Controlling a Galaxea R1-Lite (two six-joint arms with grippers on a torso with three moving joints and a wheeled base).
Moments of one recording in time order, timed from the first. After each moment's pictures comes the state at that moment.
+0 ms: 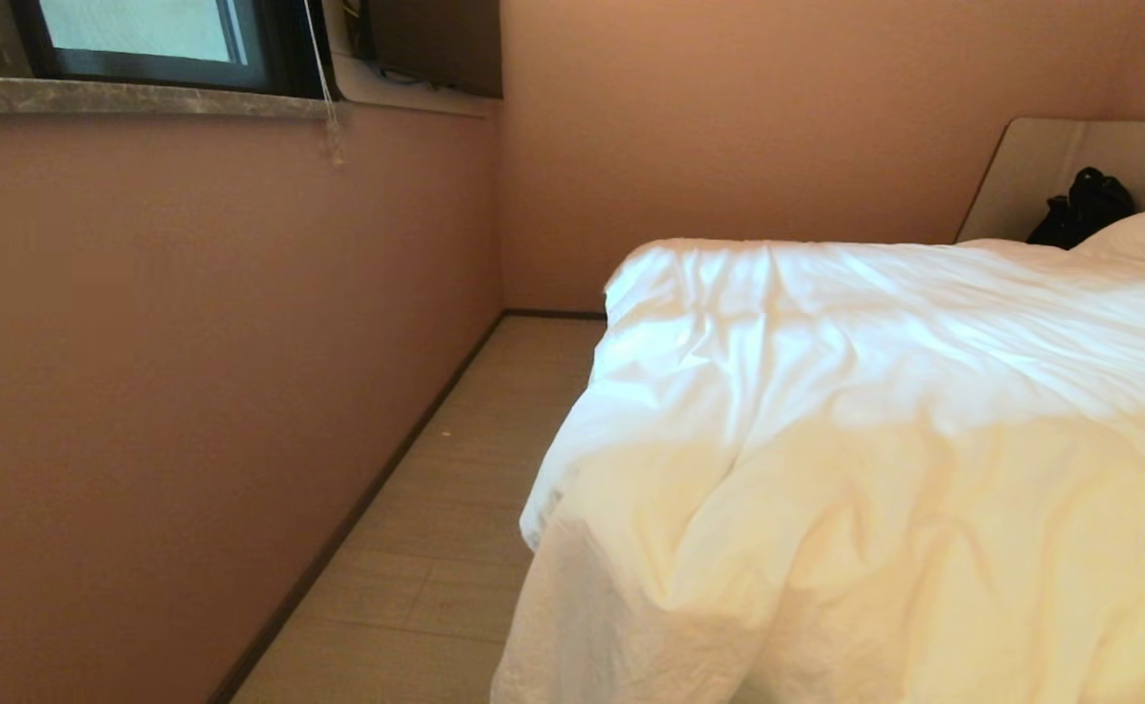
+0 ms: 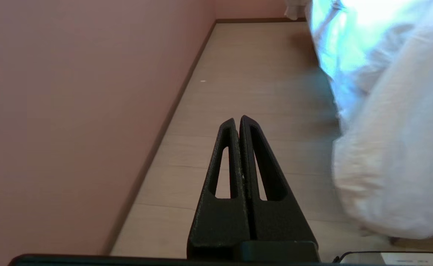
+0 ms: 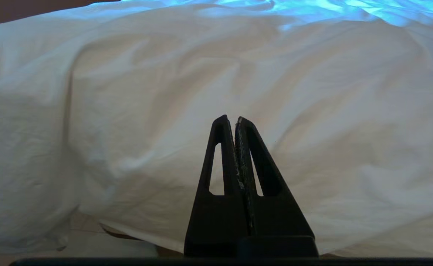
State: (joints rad) left arm 0.00 0.00 -0.04 0.10 0.00 0.05; right arm 0.01 0.00 0.00 0.01 0.00 0.00
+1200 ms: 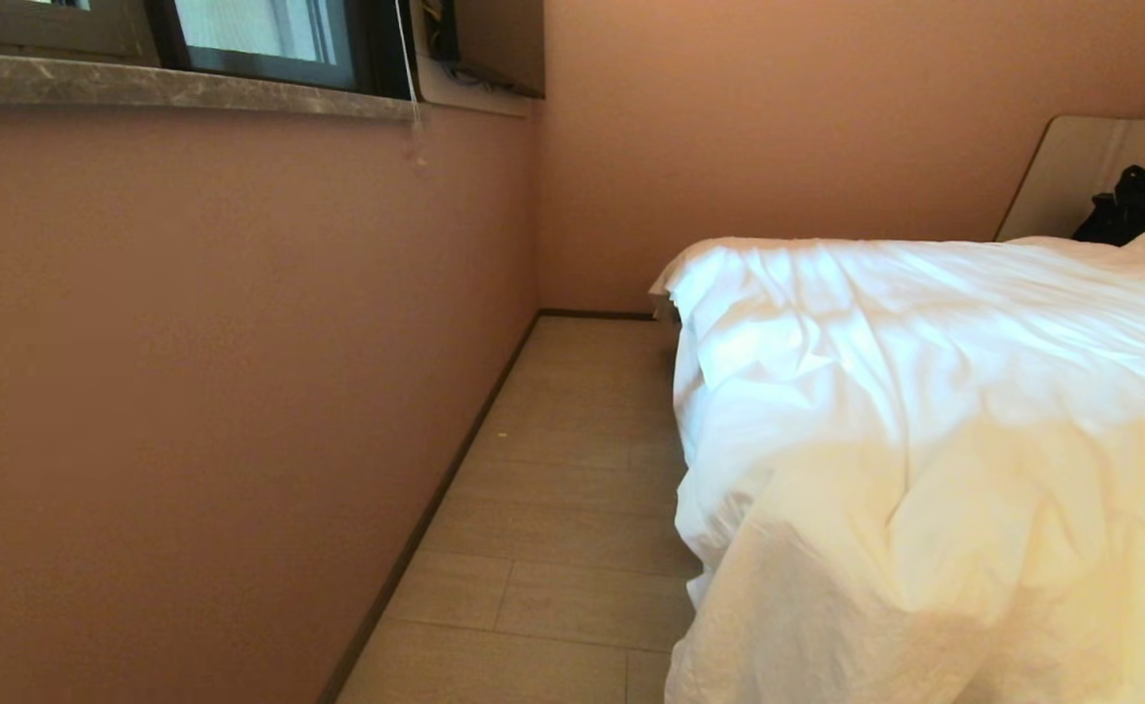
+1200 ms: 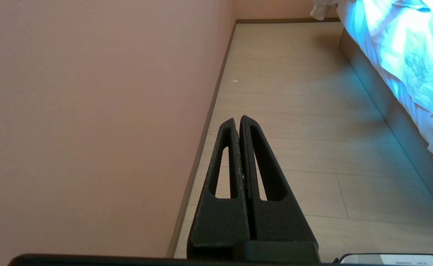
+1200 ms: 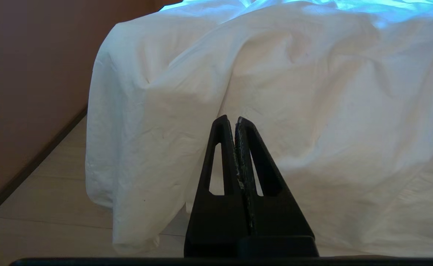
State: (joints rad) left arm 0.00 0.00 -0.04 0.09 0.01 0.04; right arm 0.01 0.00 0.00 0.01 0.00 0.00
